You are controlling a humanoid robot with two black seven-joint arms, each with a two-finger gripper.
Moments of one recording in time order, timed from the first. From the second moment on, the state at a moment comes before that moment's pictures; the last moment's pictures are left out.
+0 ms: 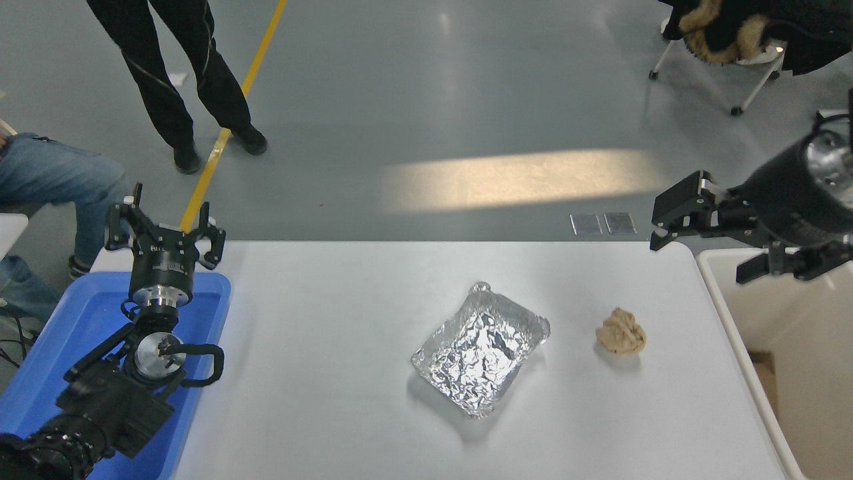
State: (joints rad) left arm -0.61 0.19 -0.97 -0.40 -0.12 -0.54 -0.56; right arm 2.36 -0.35 -1.46 1.73 0.32 0.41 -0.11
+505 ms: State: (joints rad) left arm -0.61 0.19 -0.97 -0.40 -0.12 -0.54 -0.56; right arm 1.73 -0.23 -1.18 1.48 0.53 0.05 -0.11
